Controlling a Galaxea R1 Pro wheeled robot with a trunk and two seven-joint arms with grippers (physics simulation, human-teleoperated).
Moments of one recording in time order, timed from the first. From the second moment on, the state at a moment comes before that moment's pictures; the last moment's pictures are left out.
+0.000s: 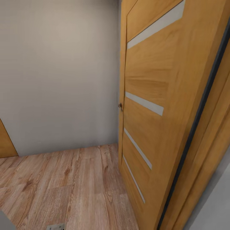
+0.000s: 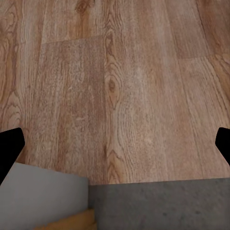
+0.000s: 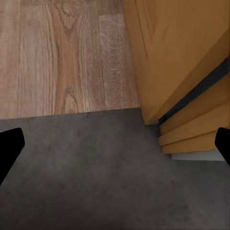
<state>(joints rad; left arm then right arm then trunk) -0.38 0.11 0.06 -0.03 0.01 -0.44 0.10 -0.19 0.04 0.09 -0.35 0.04 -0.16 0.00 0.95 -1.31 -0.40</state>
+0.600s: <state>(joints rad) -0.38 0.09 0.06 -0.03 0.01 -0.44 0.10 -0.20 0.05 0.09 -0.34 0.04 -0.16 0.00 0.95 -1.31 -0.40</state>
